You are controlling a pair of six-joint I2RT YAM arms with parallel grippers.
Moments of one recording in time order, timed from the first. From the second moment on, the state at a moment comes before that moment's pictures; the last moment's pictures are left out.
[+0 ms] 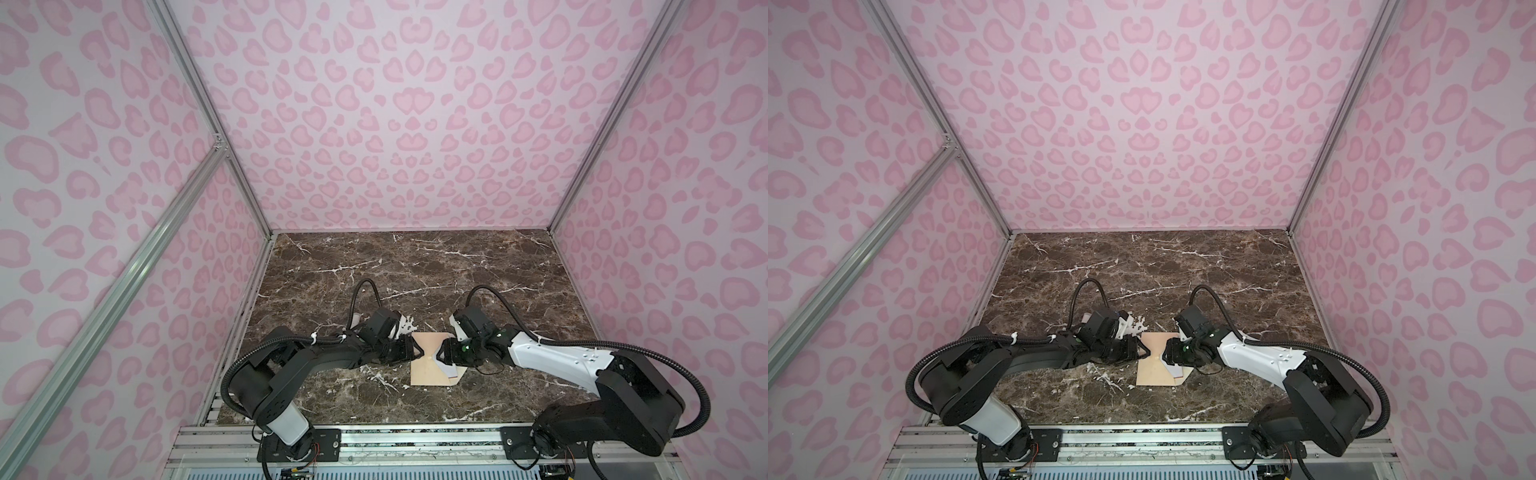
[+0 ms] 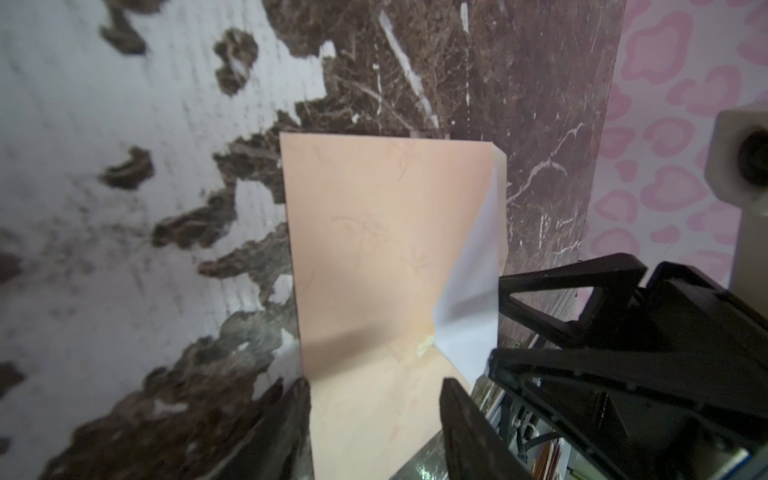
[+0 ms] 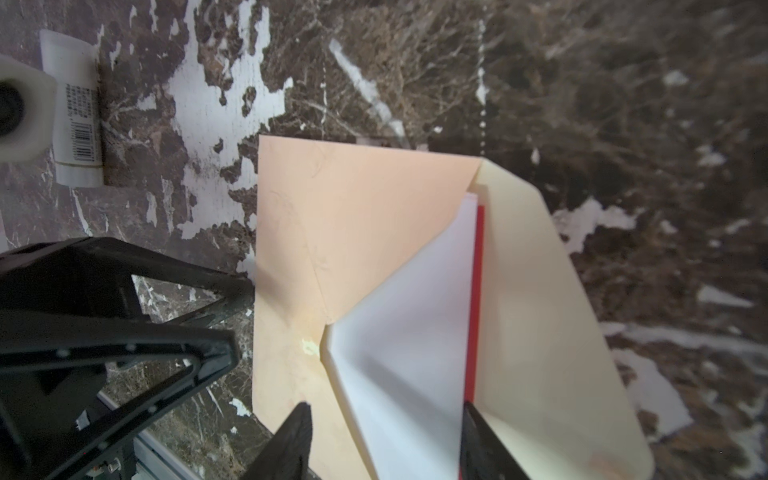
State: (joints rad) left arm -0.75 1.62 0.64 0.11 0.46 -0.88; right arm 0.69 1.40 0.67 -0.38 -0.25 0.72
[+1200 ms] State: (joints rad) left arm -0.81 1.54 0.59 0.05 0.44 -0.90; right arm 0.72 1.35 0.68 -0.53 -0.19 0.78
